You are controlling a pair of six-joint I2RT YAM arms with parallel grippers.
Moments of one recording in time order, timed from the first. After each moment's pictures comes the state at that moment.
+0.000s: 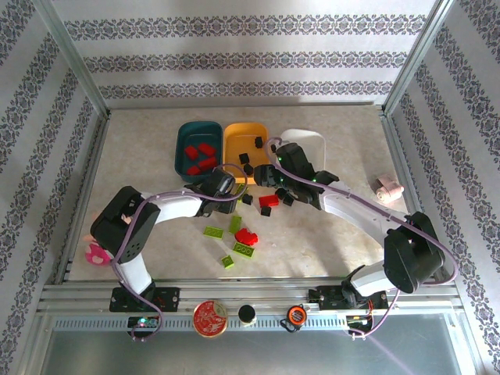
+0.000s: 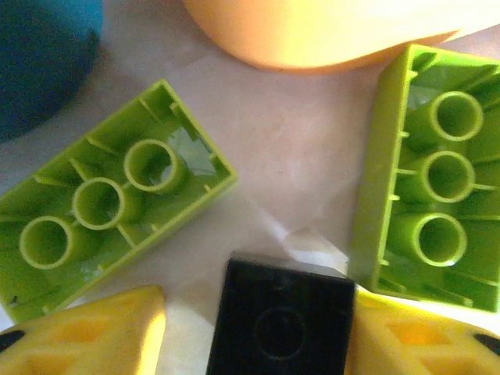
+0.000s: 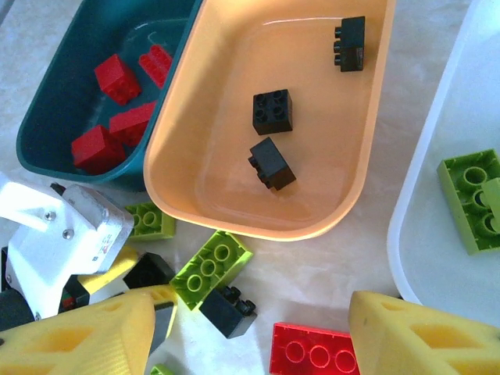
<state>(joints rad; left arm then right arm) -0.60 1.76 0.90 -0.17 -0.16 -0.31 0.60 1.44 1.00 -0.26 0.01 0.47</state>
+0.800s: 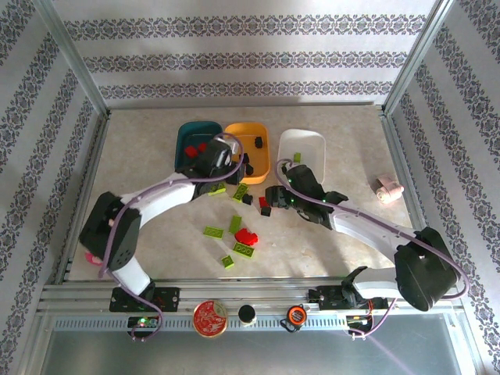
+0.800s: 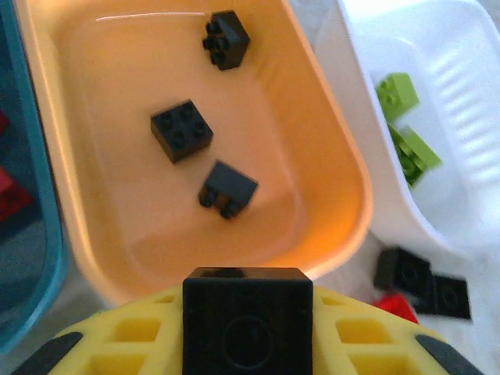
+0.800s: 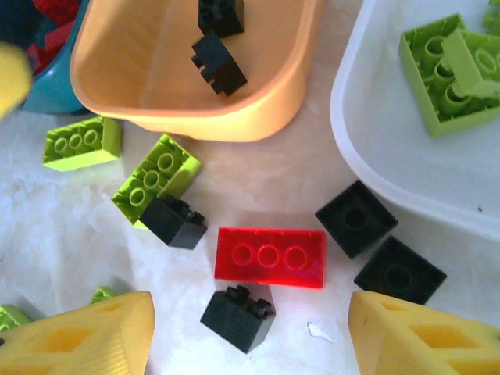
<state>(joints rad) -0.53 1.71 1.15 -0.16 0.01 -0.39 0.61 1.30 0.74 -0.23 -0.01 0.50</state>
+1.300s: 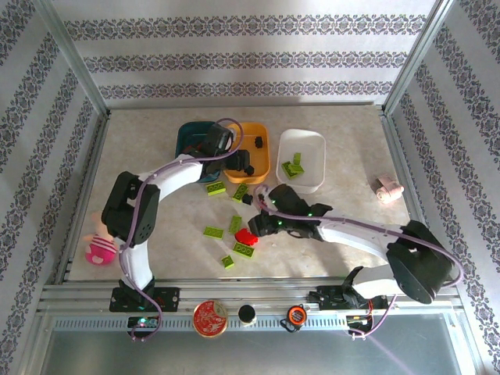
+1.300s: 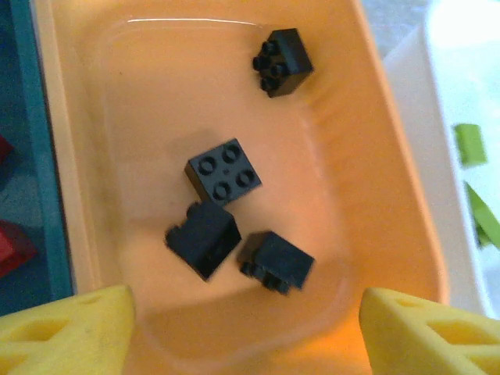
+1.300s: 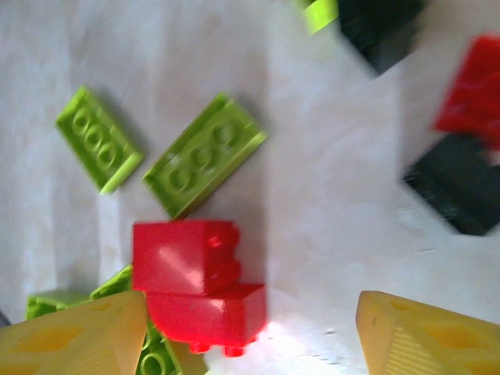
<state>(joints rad) -0.46 1.82 1.29 -0.24 0.09 -0.43 0.84 1.40 0.69 -0.23 -0.18 0.40</state>
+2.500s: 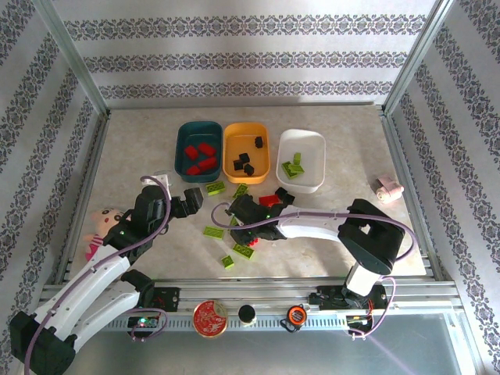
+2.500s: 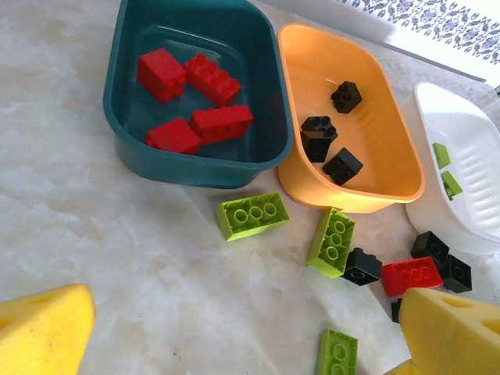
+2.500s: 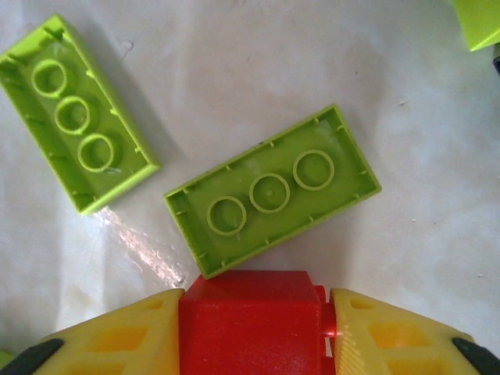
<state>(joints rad) -0.46 0.75 0.57 -0.36 -0.17 -0.55 1.01 1.69 0.94 -0.33 0.02 0.30</state>
